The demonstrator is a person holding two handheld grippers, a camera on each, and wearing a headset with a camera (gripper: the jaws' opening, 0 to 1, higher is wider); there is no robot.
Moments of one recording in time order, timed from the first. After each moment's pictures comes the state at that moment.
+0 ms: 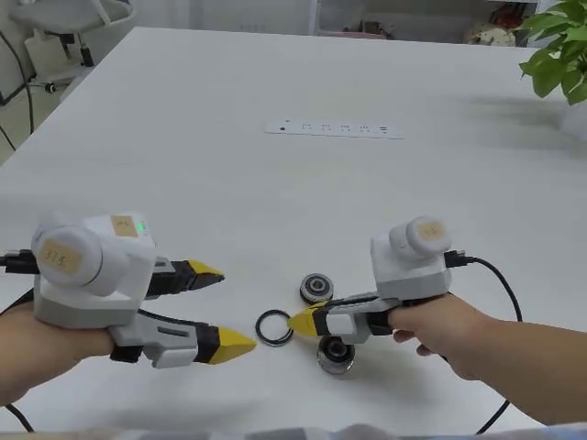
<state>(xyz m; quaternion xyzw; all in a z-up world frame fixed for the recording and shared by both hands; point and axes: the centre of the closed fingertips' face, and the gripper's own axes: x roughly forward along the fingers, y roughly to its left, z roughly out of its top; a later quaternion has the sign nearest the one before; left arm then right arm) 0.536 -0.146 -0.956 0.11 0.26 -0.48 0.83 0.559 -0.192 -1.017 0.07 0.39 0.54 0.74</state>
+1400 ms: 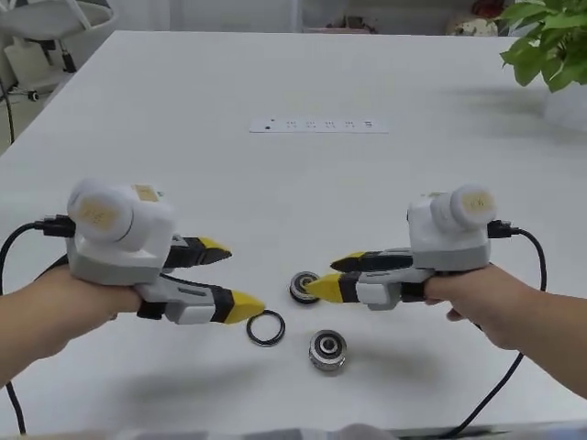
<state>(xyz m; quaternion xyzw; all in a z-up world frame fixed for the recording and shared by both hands) 0.584 -0.165 -0.960 0.11 0.27 -0.47 0.83 0.601 -0.238 -0.983 0.02 0.30 0.52 0.80</state>
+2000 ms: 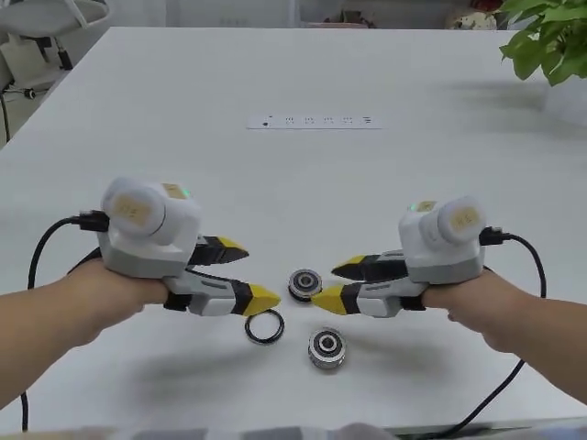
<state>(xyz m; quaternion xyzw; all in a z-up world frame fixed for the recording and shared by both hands) 0.594 -0.184 -0.973 0.11 0.28 -0.48 0.83 0.600 -0.241 -1.006 -0.06 0.29 0.54 0.79</state>
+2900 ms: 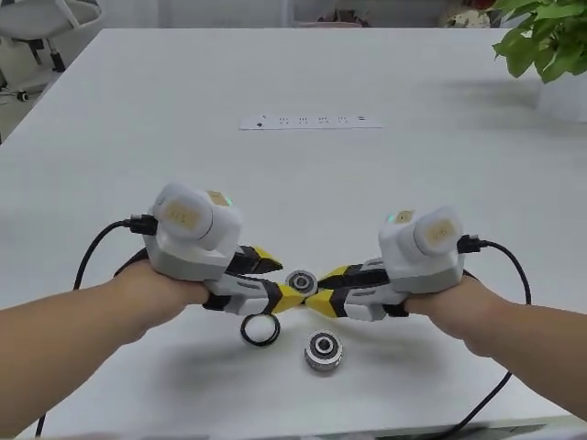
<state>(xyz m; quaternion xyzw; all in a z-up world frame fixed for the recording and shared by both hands) 0.604 -0.222 -0.991 0.12 0.28 -0.50 0.81 0.602 -0.236 -1.020 -0.09 0.28 0.54 0.79</state>
